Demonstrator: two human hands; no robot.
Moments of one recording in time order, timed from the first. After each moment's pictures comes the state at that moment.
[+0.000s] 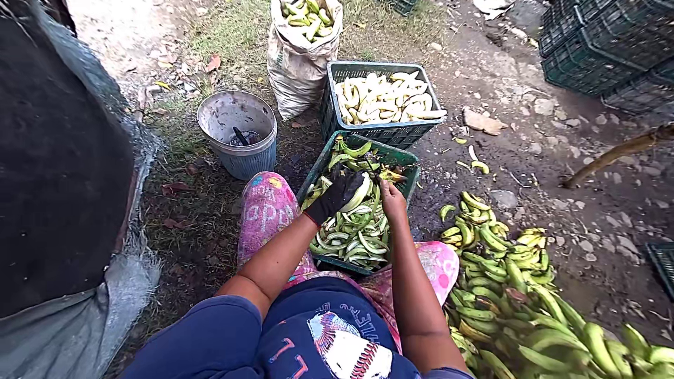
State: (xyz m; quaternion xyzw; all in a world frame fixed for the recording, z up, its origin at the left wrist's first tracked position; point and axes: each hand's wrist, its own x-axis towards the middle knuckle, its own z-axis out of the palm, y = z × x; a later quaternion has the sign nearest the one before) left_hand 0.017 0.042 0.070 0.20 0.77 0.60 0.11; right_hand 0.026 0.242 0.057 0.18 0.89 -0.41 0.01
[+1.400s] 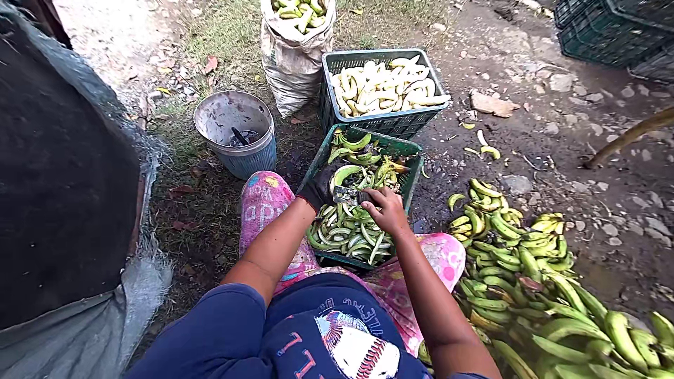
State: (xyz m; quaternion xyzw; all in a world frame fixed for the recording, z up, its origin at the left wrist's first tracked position) left_hand -0.034 0.048 0.039 -0.07 0.35 0.86 0.37; right_hand 0.056 0.256 0.029 -0.12 0.95 -0.28 -0.06
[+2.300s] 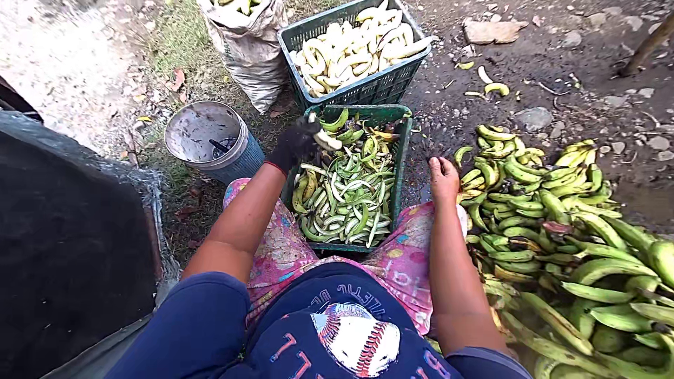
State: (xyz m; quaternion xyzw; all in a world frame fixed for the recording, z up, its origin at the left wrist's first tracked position) left_hand -0.109 0.054 0.072 0.02 0.73 0.65 0.22; right_hand 0.075 0.393 0.014 0.33 0.81 -0.46 -0.14
